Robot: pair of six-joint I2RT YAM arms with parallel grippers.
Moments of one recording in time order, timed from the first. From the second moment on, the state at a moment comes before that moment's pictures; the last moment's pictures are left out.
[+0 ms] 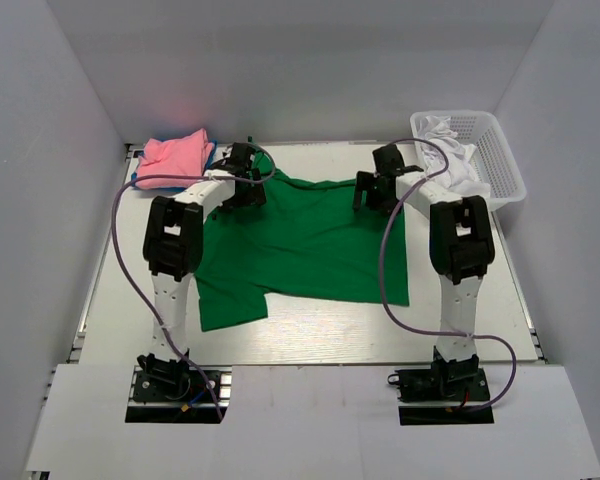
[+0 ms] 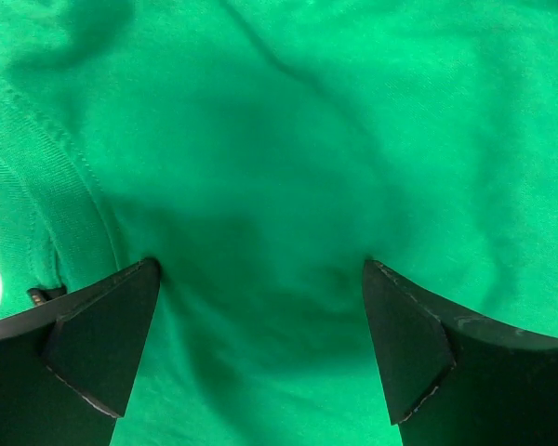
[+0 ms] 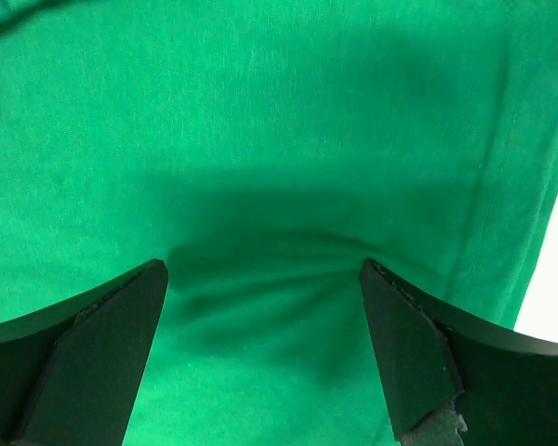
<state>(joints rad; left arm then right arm) -0.28 2.23 1.73 -0.56 -0.24 -0.43 0.28 2.12 1.58 -0.49 0.01 0.34</state>
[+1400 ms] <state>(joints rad) -0.30 1.20 0.66 -0.86 0.12 -0.74 0.27 1.24 0.85 -0.36 -0.09 0.46</state>
